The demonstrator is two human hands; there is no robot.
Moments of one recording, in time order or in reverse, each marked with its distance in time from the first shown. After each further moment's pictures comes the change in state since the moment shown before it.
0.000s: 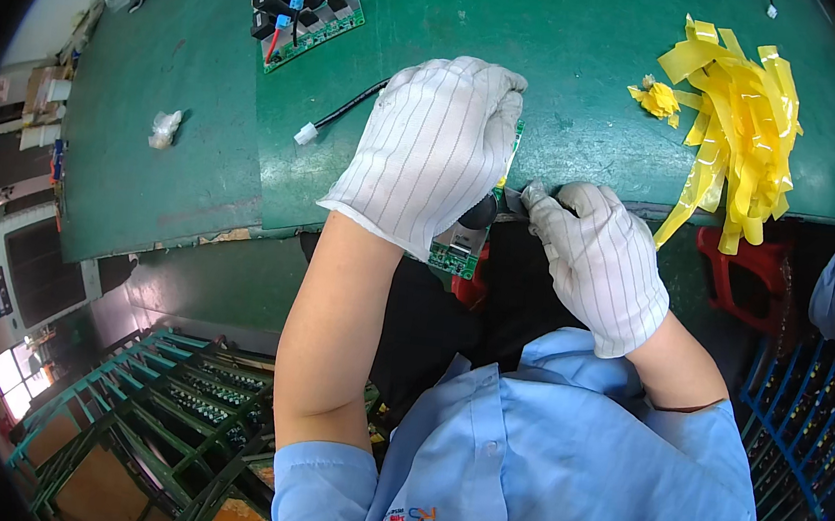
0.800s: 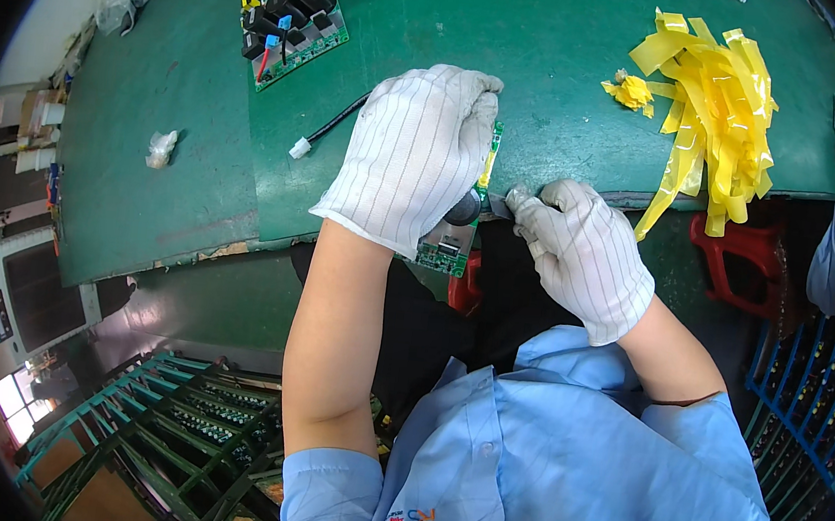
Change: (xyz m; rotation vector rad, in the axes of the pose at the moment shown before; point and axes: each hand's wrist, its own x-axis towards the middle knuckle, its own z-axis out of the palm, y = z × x) left_hand 0.000 0.006 -0.005 -0.027 -0.016 -0.066; right_hand -0.007 0.002 0.008 0.049 0.071 0.005
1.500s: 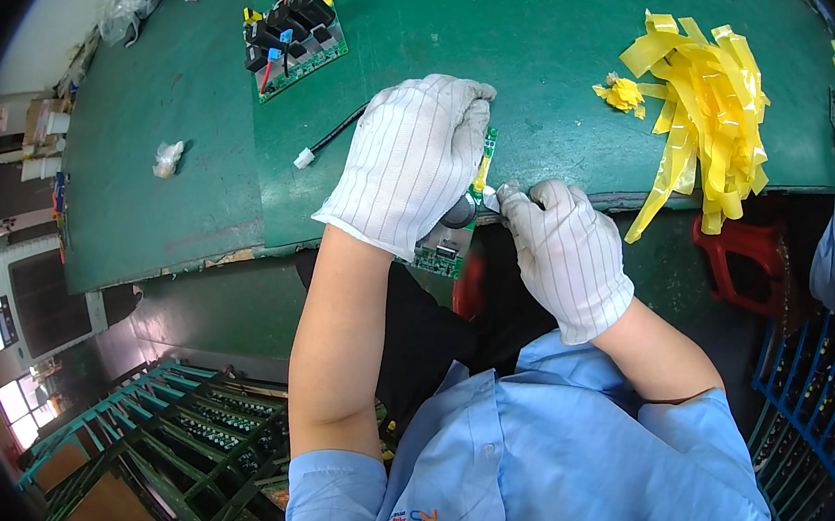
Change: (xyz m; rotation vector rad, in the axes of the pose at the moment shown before) left_hand 0.003 0.002 -0.002 -0.002 0.008 0.030; right_hand 0.003 -0.012 0.009 -0.166 0.002 0.070
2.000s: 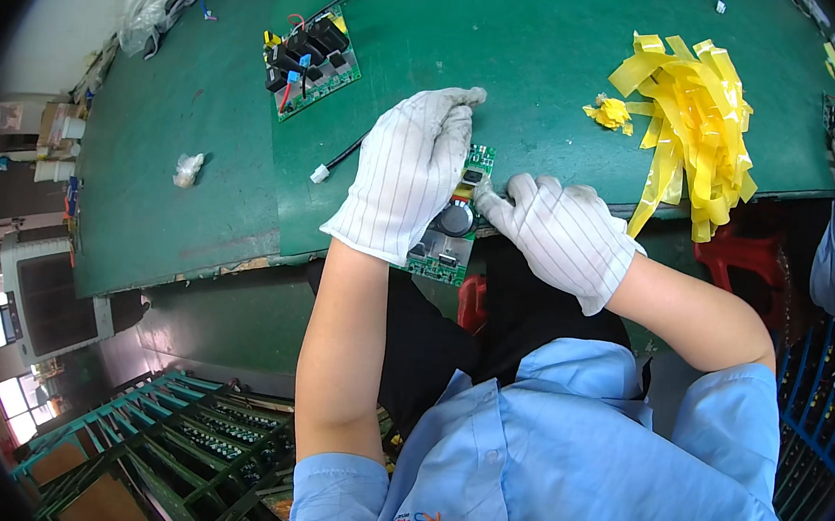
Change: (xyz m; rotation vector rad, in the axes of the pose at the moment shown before) left_hand 0.000 -0.002 -0.008 -0.195 0.084 -0.038; right_hand 0.031 0.017 -0.018 -0.157 -0.207 -0.289
